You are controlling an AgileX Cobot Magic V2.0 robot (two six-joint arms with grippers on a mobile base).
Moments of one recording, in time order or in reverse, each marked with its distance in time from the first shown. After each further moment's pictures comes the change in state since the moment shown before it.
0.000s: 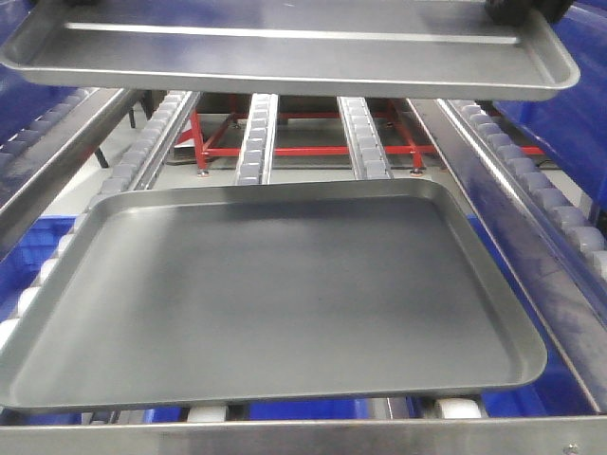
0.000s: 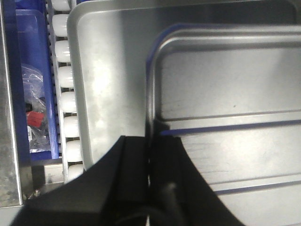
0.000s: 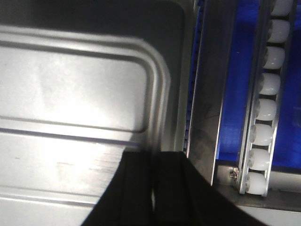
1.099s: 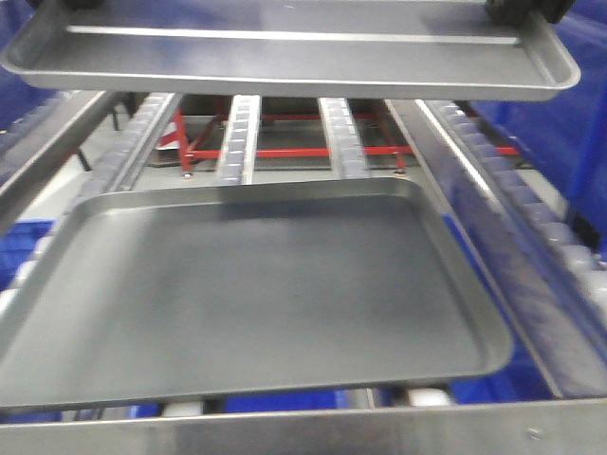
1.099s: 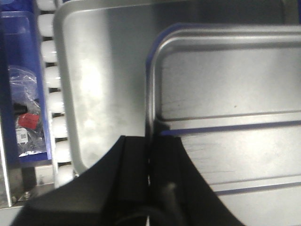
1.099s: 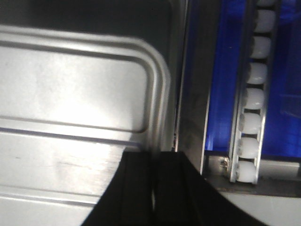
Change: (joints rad) left arm 0.000 0.011 -0.002 -0.001 0.002 0.000; right arm 0.000 0.000 0.000 0.000 0.002 0.000
